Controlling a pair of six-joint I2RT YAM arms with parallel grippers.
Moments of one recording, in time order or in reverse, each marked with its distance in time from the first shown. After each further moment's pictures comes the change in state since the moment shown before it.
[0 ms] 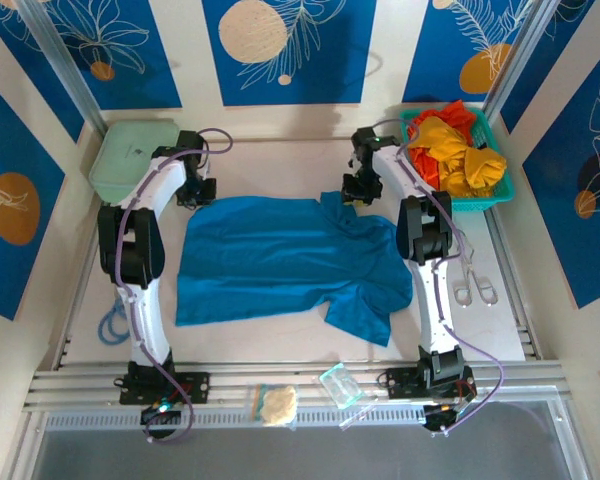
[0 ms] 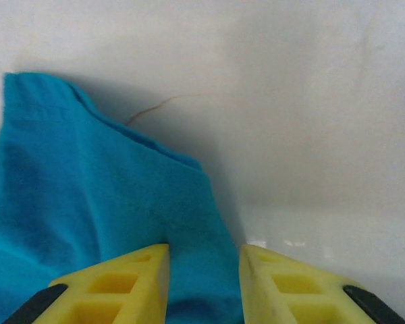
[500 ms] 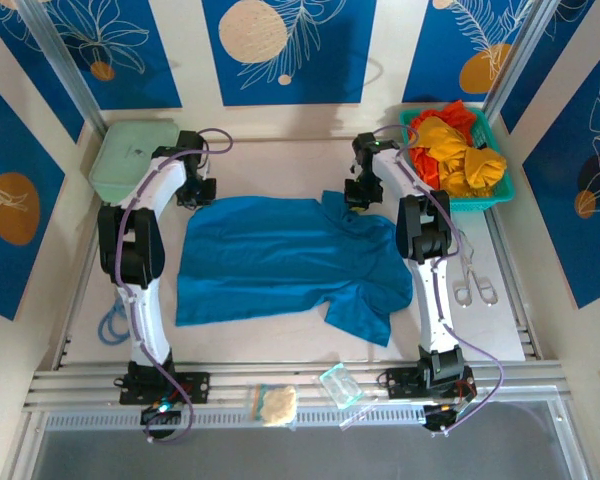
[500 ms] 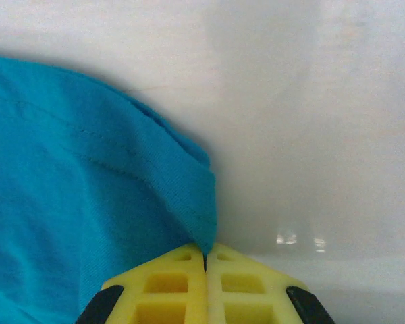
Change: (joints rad) left arm 0.000 0.000 0.000 0.000 0.000 0.000; right arm 0.003 0.019 -0.011 -0.003 0.063 -0.002
